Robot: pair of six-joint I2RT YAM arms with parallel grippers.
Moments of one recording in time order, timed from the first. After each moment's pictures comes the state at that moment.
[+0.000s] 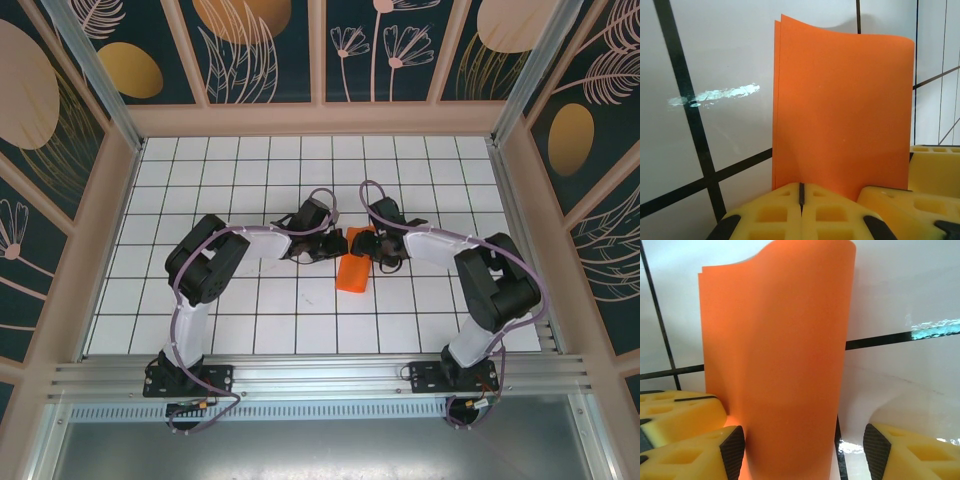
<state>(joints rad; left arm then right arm) -0.70 2.09 1.18 0.06 0.44 -0.83 0.51 1.67 0.90 -0.36 -0.08 0.71</state>
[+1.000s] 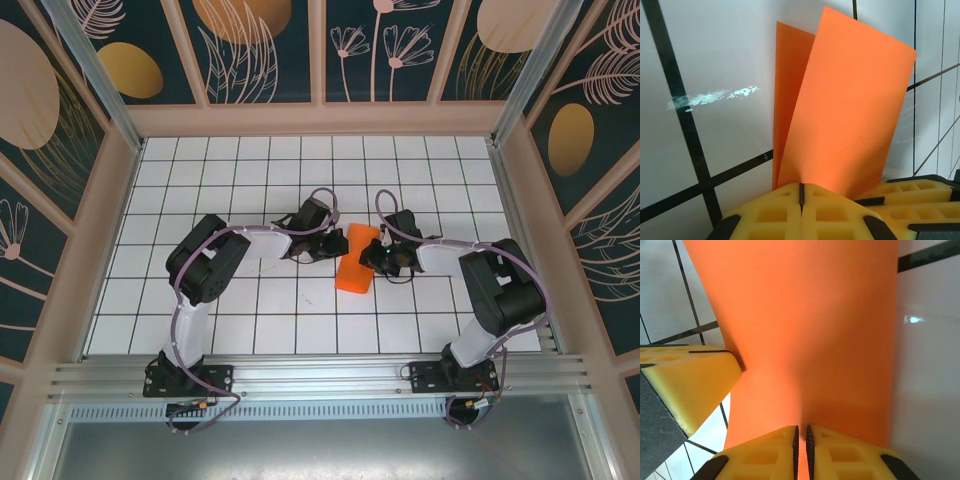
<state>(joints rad) -0.70 2.10 1.19 0.06 0.45 -0.82 0.42 1.63 0.70 -0.10 -0.39 0.76</state>
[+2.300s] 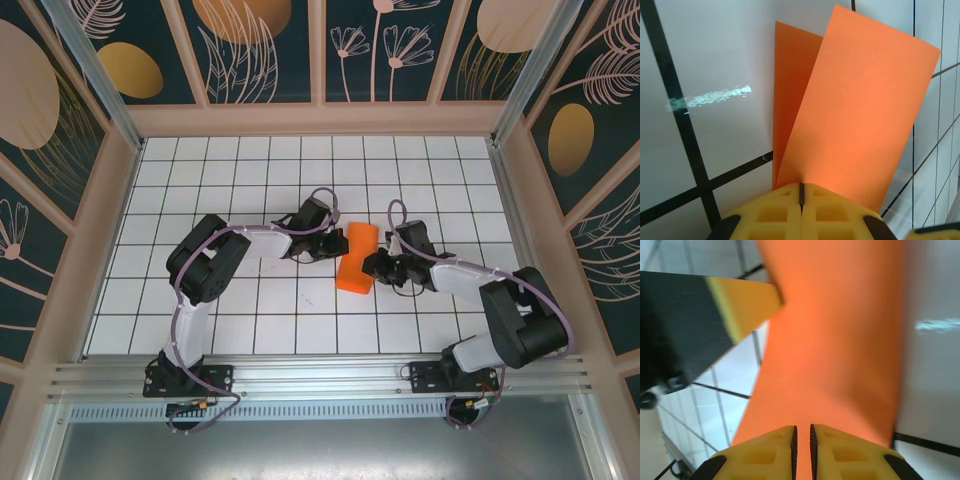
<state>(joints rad) -0.70 2.10 1.20 0.06 0.45 -0.81 0.41 1.41 0.53 -0.02 -0.52 0.78</state>
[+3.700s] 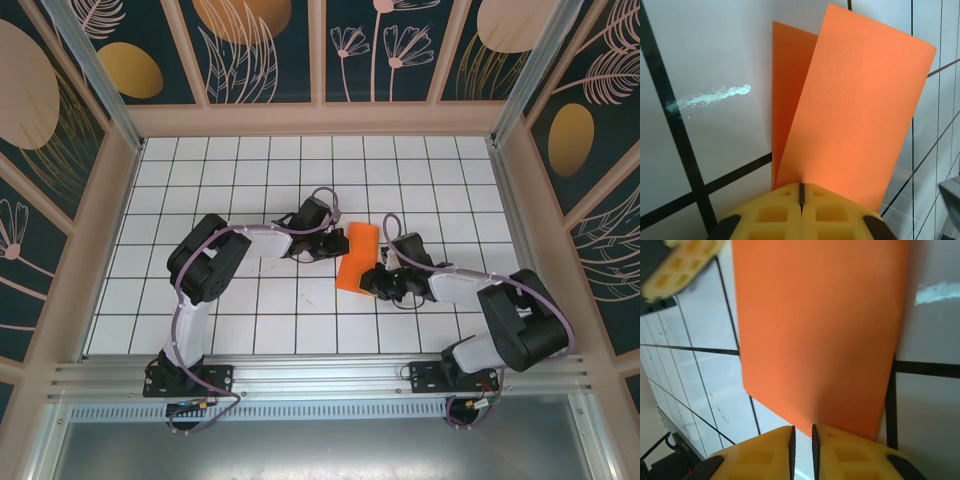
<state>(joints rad) -0.70 2.10 1.20 0.06 0.46 -0.80 0.46 1.40 0.46 -0.05 -0.54 0.80</state>
